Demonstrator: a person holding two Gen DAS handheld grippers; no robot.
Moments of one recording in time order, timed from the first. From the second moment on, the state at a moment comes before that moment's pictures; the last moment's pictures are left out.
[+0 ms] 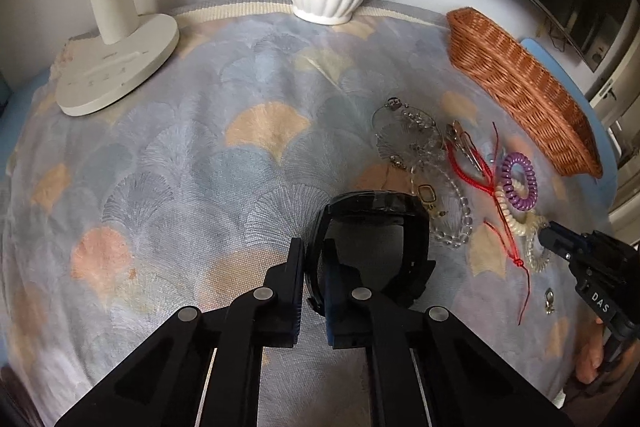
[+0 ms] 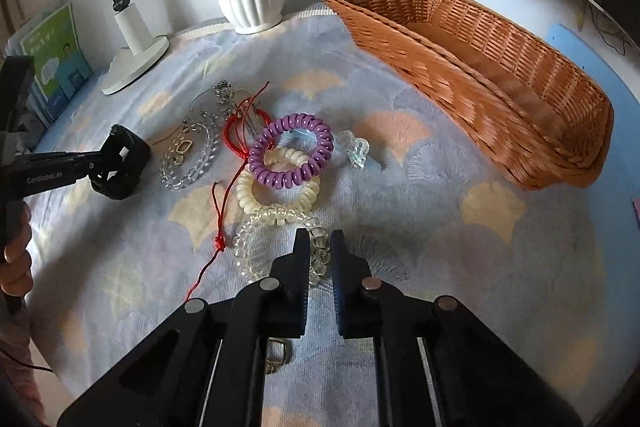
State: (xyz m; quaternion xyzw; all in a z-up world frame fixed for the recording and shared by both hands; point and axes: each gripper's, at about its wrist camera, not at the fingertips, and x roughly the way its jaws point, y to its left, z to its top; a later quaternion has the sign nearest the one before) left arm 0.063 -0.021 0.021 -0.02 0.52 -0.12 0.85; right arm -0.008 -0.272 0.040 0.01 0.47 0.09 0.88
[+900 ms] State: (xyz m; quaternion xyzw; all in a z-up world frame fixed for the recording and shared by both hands) left arm 0.168 -0.249 0.139 0.05 0.44 -0.28 0.85; right arm 0.063 -0.428 0.103 0.04 0.44 -0.02 0.90
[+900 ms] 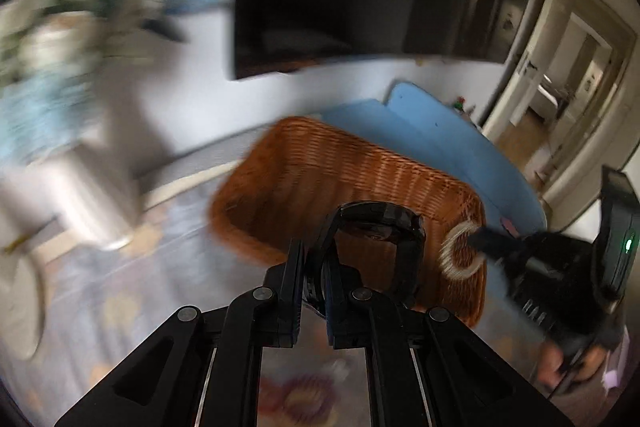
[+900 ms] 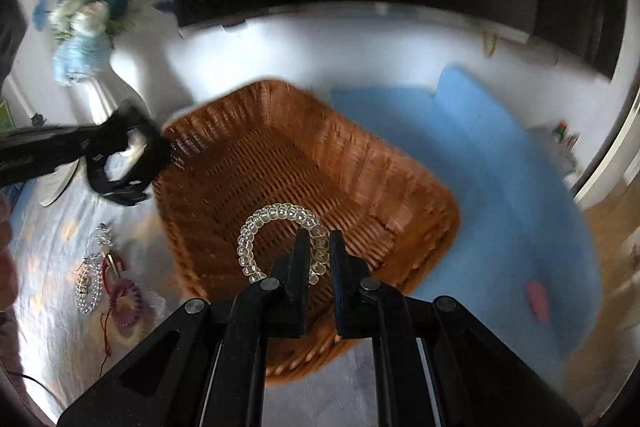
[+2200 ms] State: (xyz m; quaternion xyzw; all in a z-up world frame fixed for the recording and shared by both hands) left arm 0.064 -0.115 0.198 0.04 0.37 -0.24 0.90; right arm -0.015 -0.341 0.145 0.08 0.40 0.12 0.91
